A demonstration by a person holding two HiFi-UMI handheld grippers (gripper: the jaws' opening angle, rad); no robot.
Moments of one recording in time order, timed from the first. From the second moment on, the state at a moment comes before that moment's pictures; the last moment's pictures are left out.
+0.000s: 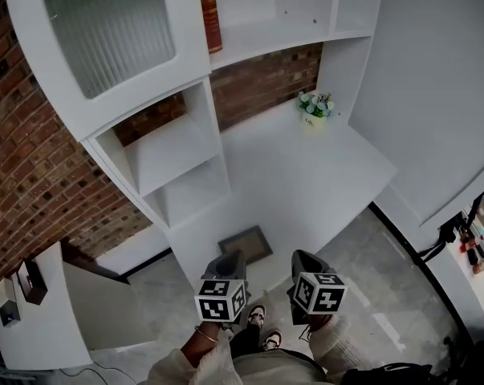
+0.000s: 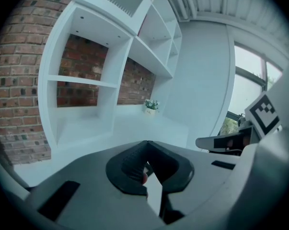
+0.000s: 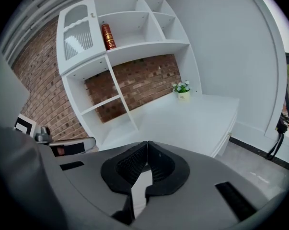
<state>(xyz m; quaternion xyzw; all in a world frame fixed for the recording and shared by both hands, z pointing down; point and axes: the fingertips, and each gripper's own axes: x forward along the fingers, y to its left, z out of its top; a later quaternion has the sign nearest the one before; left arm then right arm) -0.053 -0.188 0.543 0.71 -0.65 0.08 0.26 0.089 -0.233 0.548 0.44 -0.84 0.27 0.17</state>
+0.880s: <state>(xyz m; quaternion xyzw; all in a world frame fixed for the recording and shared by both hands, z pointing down) -0.051 -0.215 0.603 0.74 -0.58 0.14 0.31 0.063 -0.254 0.607 0.43 -0.81 0.32 0.22</state>
